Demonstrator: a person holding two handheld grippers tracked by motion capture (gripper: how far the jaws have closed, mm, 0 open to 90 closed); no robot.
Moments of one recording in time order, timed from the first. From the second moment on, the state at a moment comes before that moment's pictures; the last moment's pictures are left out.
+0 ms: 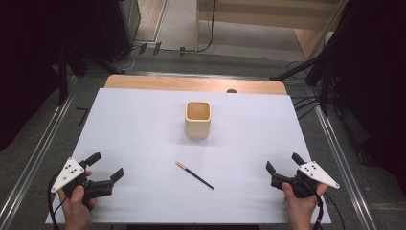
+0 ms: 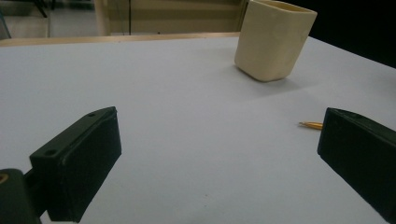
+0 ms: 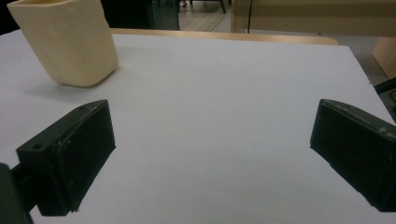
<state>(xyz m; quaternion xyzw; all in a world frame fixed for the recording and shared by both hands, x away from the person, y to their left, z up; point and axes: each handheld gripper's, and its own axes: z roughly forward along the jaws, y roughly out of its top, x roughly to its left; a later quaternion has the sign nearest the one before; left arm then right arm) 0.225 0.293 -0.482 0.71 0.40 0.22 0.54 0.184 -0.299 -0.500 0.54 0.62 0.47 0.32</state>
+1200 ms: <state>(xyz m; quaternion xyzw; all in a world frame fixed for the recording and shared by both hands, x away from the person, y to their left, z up) 0.221 0.292 -0.483 0.71 0.40 0.23 0.53 0.193 -0.247 -0.468 0.49 0.68 0.47 0.28</state>
